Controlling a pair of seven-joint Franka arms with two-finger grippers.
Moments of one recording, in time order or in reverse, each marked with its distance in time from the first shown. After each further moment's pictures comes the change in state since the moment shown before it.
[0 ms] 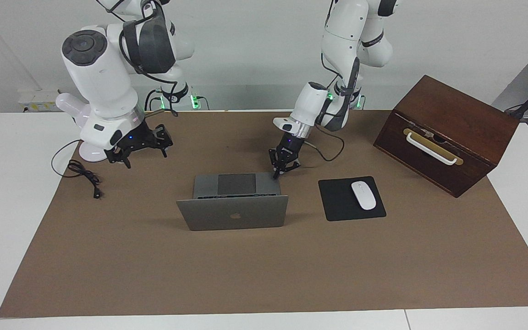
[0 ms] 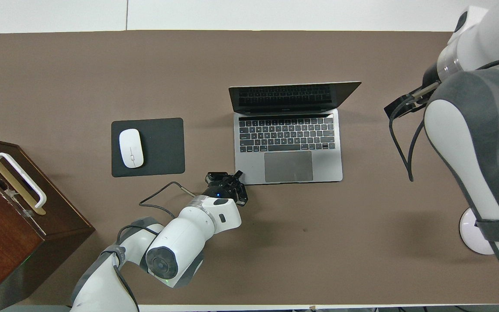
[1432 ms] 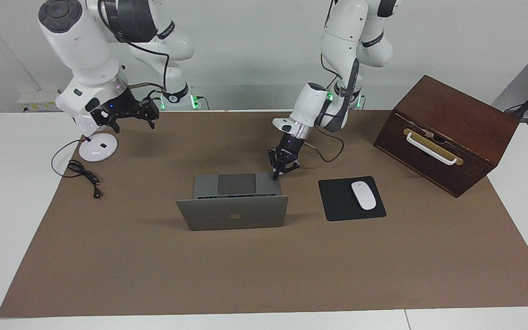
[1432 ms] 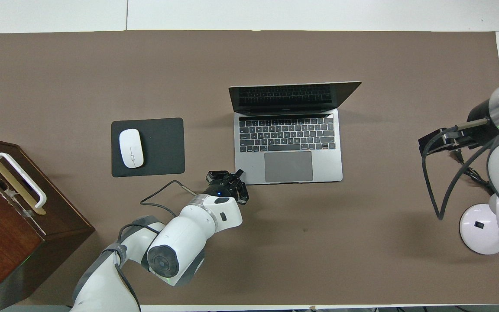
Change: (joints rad) left arm 0.000 0.009 0.000 0.013 0.000 0.000 0.000; right arm -0.065 -0.195 -0.001 -0.192 0.011 -0.041 0.078
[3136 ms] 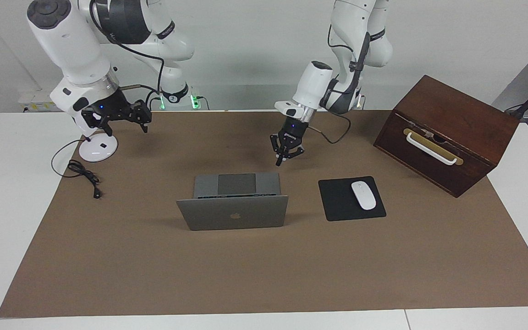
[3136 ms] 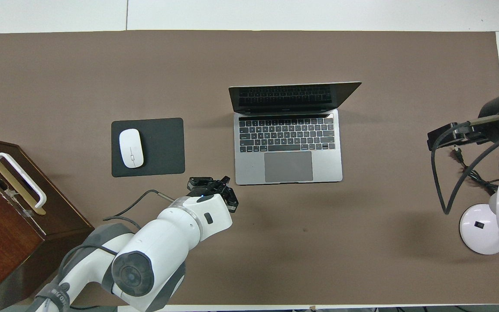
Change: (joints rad) left arm 0.033 -0.403 0.009 -0.008 -0.002 -0.592 -0.130; right arm -0.031 -0.011 0.005 -0.007 0.000 0.035 0.001
